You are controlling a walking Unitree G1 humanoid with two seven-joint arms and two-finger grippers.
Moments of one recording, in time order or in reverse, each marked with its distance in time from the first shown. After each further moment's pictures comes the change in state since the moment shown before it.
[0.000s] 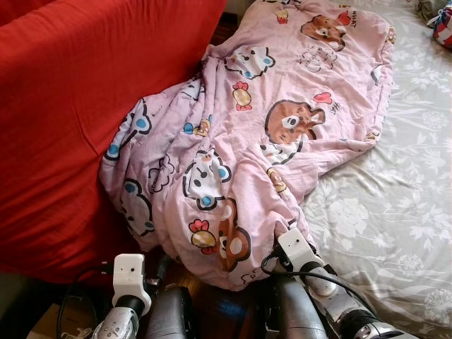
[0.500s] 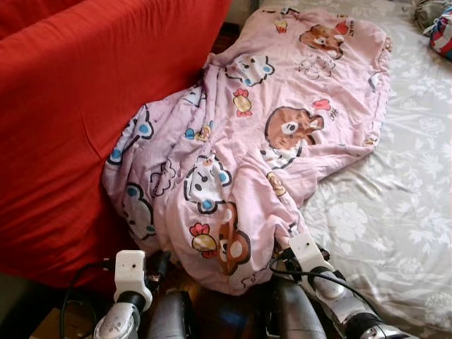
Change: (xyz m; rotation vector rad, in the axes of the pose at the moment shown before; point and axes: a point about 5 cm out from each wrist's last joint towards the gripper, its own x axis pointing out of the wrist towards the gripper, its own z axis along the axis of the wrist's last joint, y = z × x) left arm 0.006 0.000 0.001 0.000 -0.020 -0.004; right arm -0.003 -0.013 -0.012 0.069 0.073 -0.052
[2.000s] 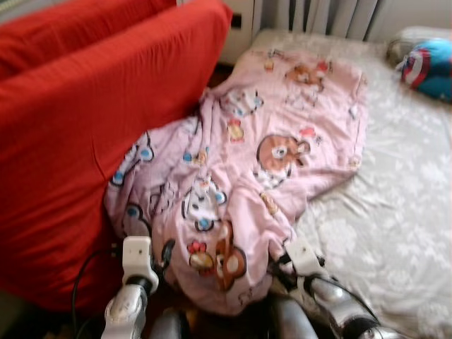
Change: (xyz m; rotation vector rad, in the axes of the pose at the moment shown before) left arm 0.031 -0.003 0.005 -0.008 -0.053 -0.008; right arm -0.003 0.015 -0.011 0.059 0.065 0.143
